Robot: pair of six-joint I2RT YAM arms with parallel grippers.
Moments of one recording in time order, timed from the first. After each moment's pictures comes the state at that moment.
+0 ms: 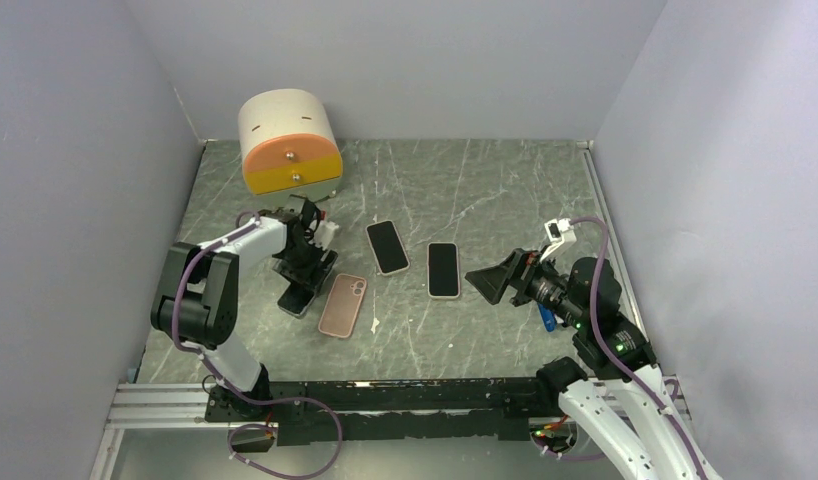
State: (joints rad) left arm -0.26 1.66 0.99 -0.70 0.06 0.25; right arm 0.41 0.47 0.69 -0.47 -0.32 0.61
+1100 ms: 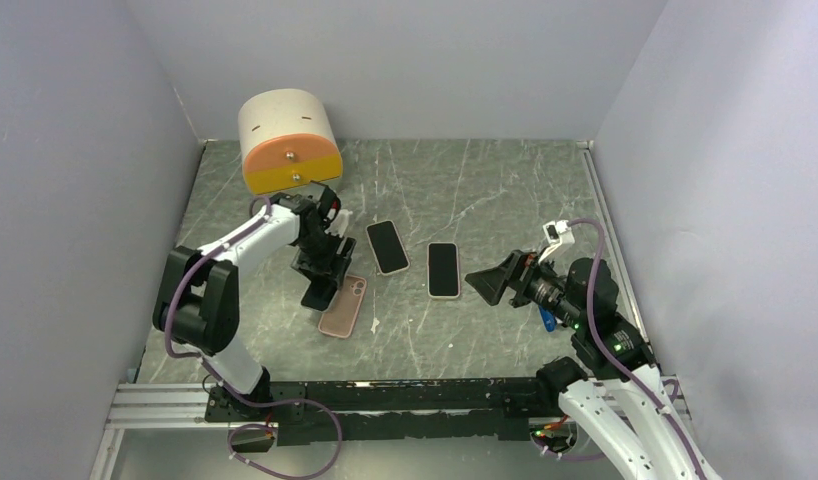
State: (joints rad) left arm -0.36 1.65 1.17 -0.91 0.16 0.00; right arm 0.41 0.46 0.66 -0.47 -0.31 0.61
